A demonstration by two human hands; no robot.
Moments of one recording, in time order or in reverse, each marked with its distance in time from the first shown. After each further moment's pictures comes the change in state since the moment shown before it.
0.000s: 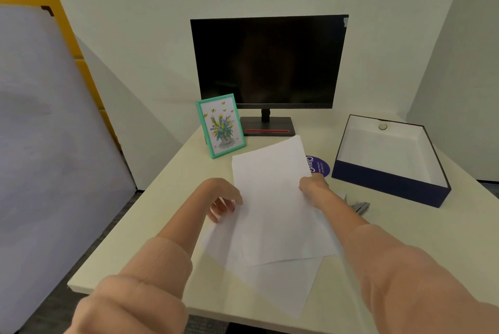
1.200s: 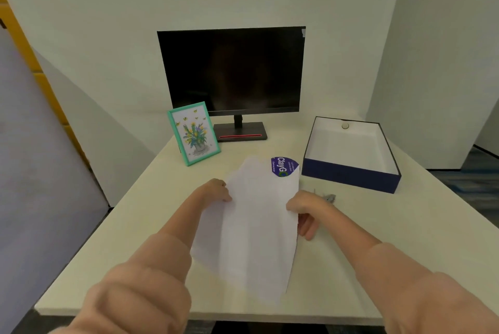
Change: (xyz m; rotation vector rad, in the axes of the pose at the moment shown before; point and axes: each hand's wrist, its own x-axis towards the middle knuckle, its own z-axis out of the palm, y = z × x) left_hand -0.003 0.024 0.025 -0.025 0.189 0.315; right_hand -0.071 0.019 -0.049 -0.469 -0.308 0.228
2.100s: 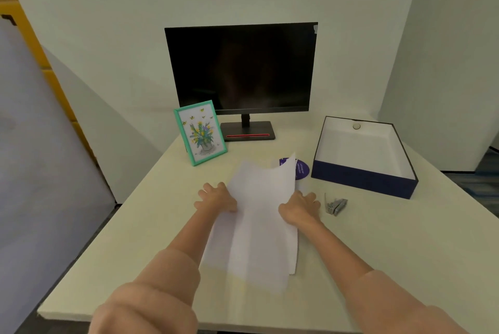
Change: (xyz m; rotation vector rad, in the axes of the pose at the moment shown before) left_hand 0.011 -0.008 0.017 0.368 0.158 -0.134; right_hand 0.023 -0.018 0.038 -0.020 0.442 -0.170
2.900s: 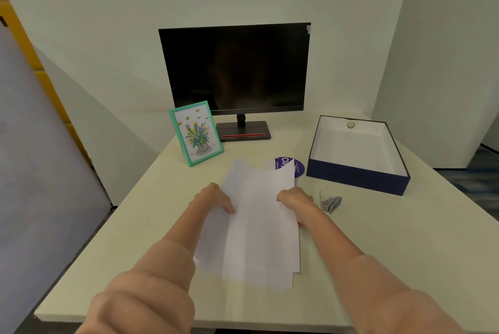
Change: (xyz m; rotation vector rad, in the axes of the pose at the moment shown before) left_hand 0.004 -0.005 -0.011 -0.232 -0.184 -0.025; right_hand 0.014 -0.008 -0.016 0.216 -0.176 0.116
